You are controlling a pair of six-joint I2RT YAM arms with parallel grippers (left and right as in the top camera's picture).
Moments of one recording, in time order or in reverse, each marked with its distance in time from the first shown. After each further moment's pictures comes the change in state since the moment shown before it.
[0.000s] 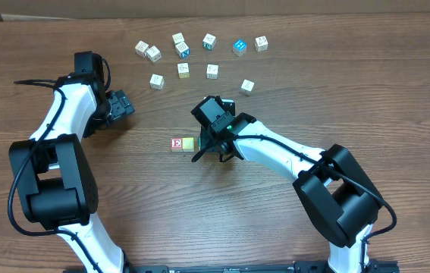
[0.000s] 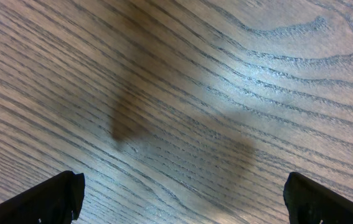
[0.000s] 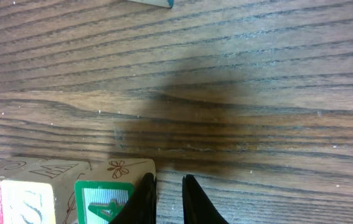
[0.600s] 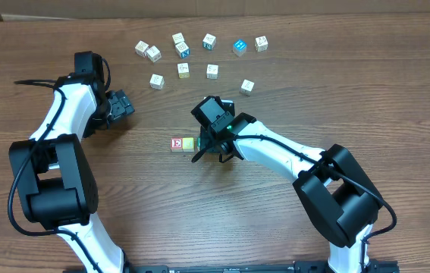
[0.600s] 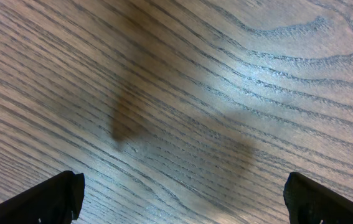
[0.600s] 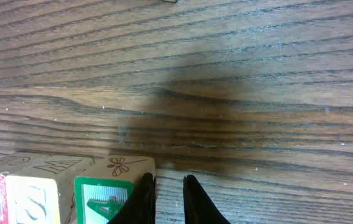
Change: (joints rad) left arm 0.000 0.000 0.000 0.000 0.000 0.000; right arm 0.000 0.000 0.000 0.000 -0.016 0.000
